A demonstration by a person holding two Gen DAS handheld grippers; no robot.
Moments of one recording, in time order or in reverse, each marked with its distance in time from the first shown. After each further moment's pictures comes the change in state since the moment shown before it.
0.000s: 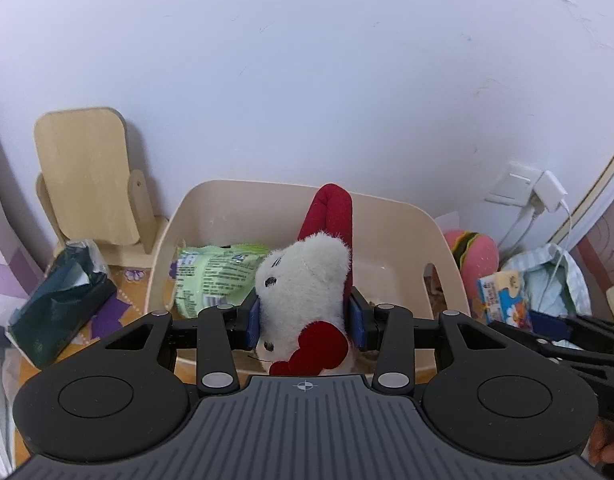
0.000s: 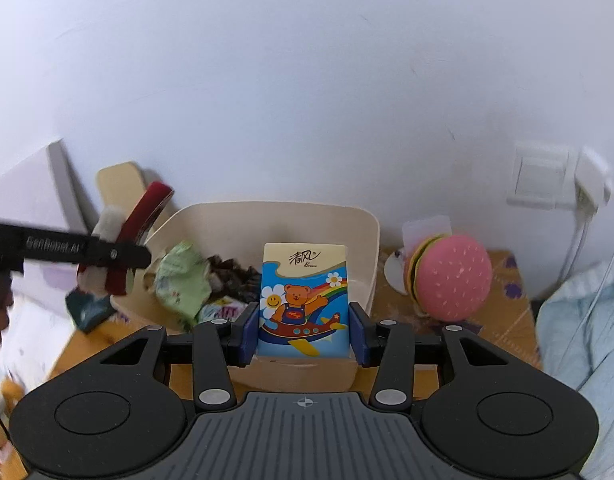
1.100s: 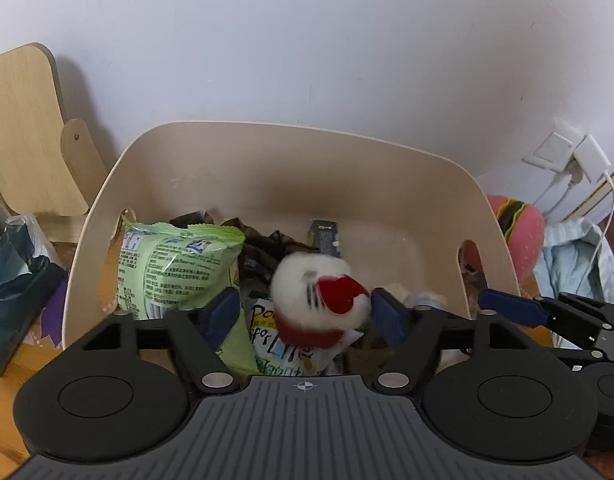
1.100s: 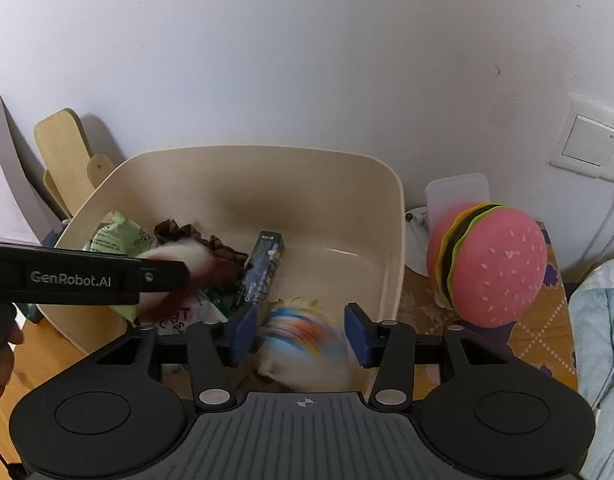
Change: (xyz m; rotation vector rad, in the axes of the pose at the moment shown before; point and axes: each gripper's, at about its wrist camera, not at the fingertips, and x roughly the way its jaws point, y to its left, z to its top) left arm 0.101 -0.002 0.004 0.023 0.161 0.004; right arm 0.101 0.006 0.008 -0.036 0.180 -0.056
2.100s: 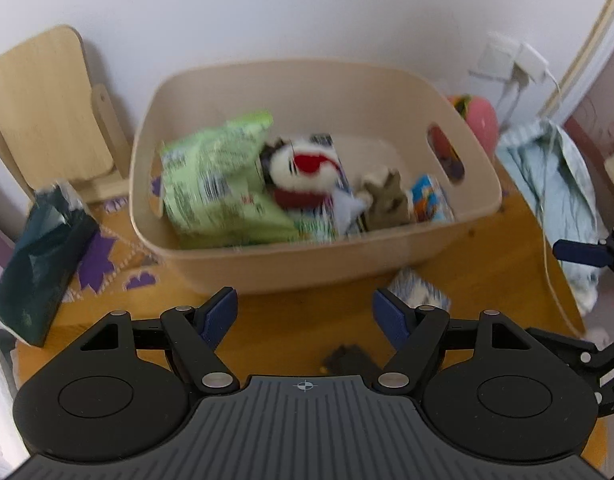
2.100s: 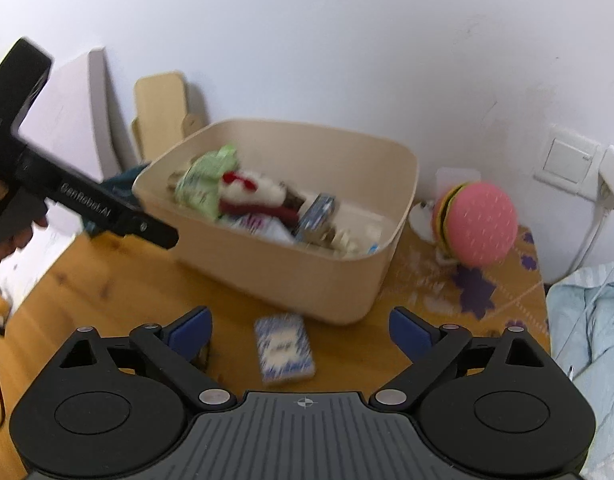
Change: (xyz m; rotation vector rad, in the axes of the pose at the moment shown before) left arm -0.056 0.031 -0.080 0.218 0.076 -0.075; right arm -0.101 0.024 -0.105 -0.210 -0.084 0.040
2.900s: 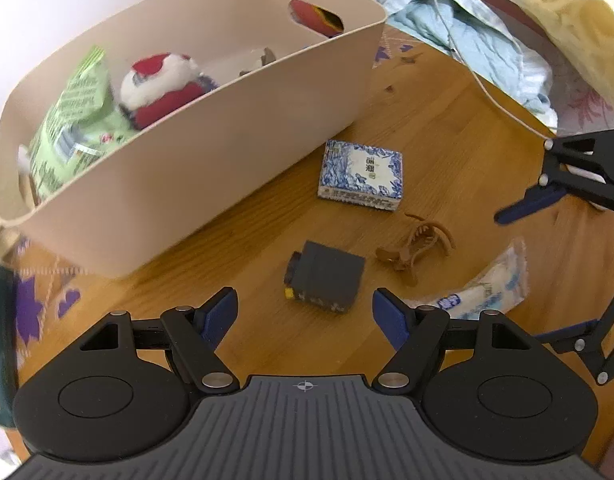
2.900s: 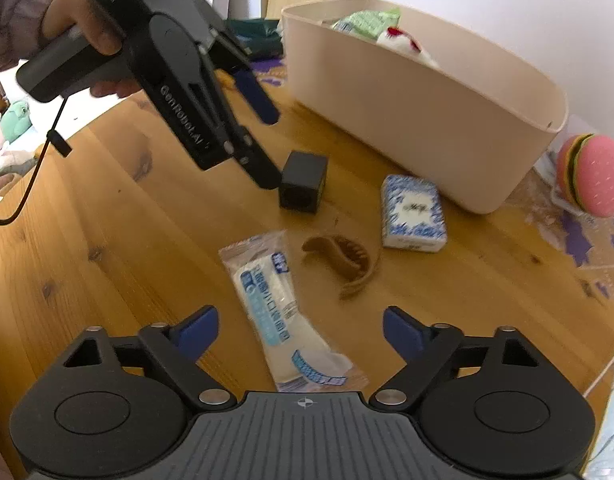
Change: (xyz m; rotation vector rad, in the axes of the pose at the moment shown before) left arm 0.052 -0.025 -0.060 0.485 0.069 -0.124; right arm 0.028 0.070 -0.083 -0.287 0.231 0.143
